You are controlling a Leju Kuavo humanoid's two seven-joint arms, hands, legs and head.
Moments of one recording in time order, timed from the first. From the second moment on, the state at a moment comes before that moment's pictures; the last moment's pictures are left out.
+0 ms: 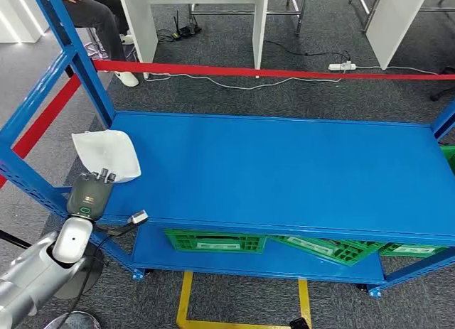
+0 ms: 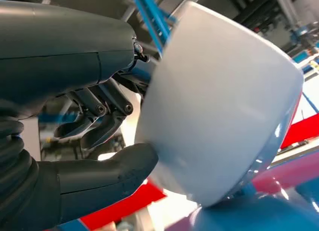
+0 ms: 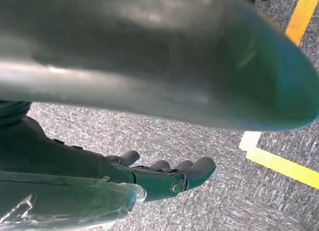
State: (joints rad) left arm -0.56 0.36 -0.89 -0.84 -1.51 0.53 0.60; right arm -0.02 0.09 0.20 -0.15 0.16 -0.37 -0.15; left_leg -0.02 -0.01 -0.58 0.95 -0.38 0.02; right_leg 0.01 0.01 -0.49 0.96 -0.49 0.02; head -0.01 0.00
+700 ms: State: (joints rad) left arm -0.60 0.41 -0.97 -0.87 -1.51 0.54 0.59; right arm -0.02 0.09 0.20 -0.15 0.16 -0.36 -0.15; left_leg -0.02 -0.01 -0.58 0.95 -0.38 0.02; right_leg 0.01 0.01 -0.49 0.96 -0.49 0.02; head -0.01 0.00
